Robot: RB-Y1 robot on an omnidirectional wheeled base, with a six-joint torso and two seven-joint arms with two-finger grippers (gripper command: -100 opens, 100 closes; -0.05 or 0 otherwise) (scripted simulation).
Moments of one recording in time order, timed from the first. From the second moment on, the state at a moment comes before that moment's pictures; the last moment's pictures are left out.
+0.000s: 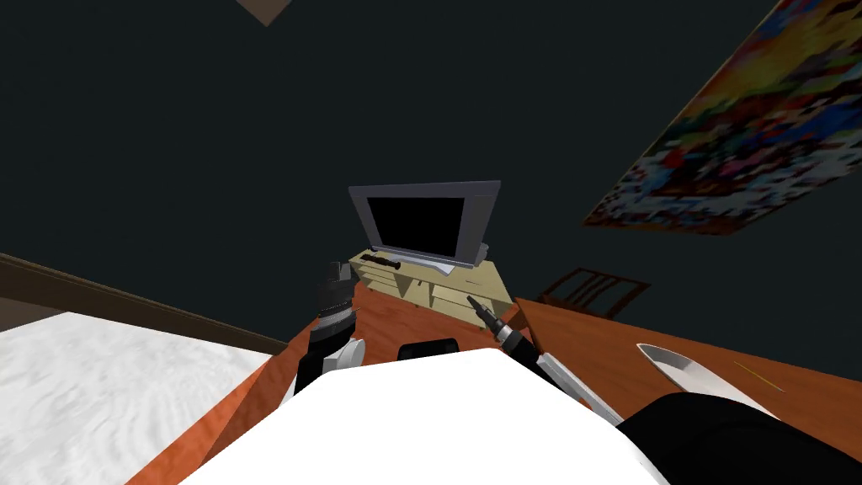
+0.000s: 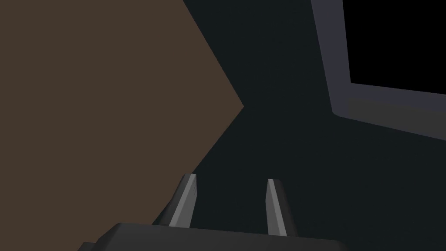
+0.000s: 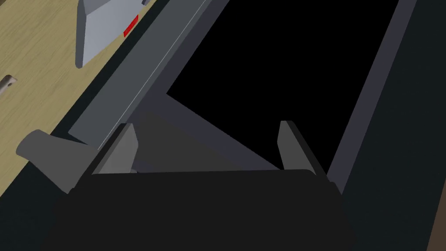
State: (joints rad) left arm 0.55 -0.02 -0.04 -2.22 0.05 -0.61 -0.13; right arm 0.70 -0.59 0.14 -1.91 0.36 -0.42 -0.12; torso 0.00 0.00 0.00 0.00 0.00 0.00
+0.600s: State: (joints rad) left arm 0.55 -0.02 -0.04 -2.22 0.05 -0.61 -0.13; right arm 0.71 -0.69 0.21 -1.74 0.49 -0.43 -0.14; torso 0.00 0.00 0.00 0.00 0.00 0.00
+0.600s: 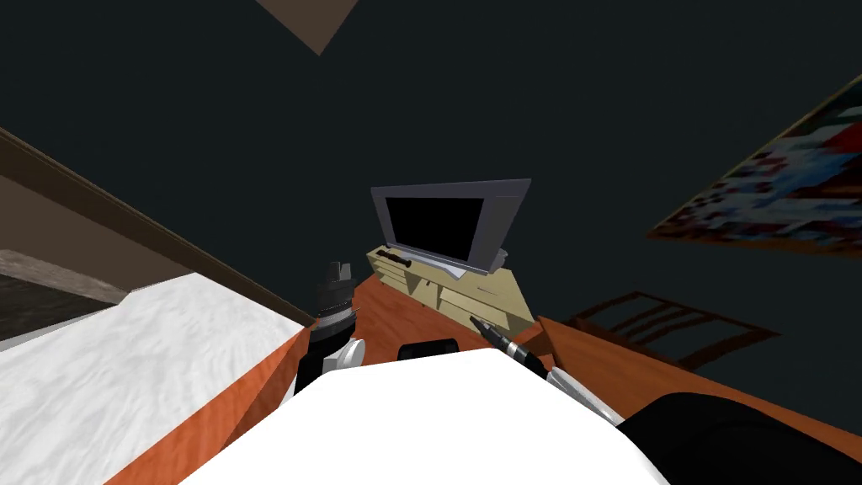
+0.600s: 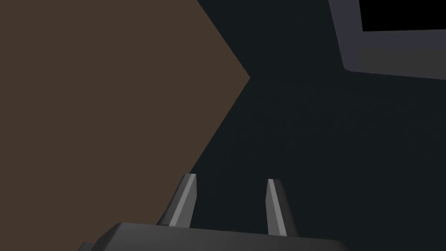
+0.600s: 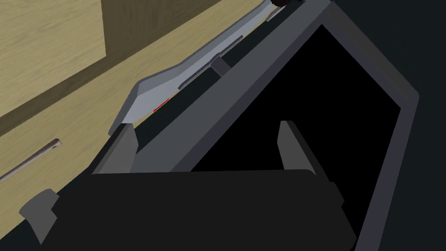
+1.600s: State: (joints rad) left arm 0.55 -0.02 -0.04 -2.22 0.05 -0.61 -0.13; right arm 0.74 -0.86 0.34 -1.47 0.72 -0.43 -0.15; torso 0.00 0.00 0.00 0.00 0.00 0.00
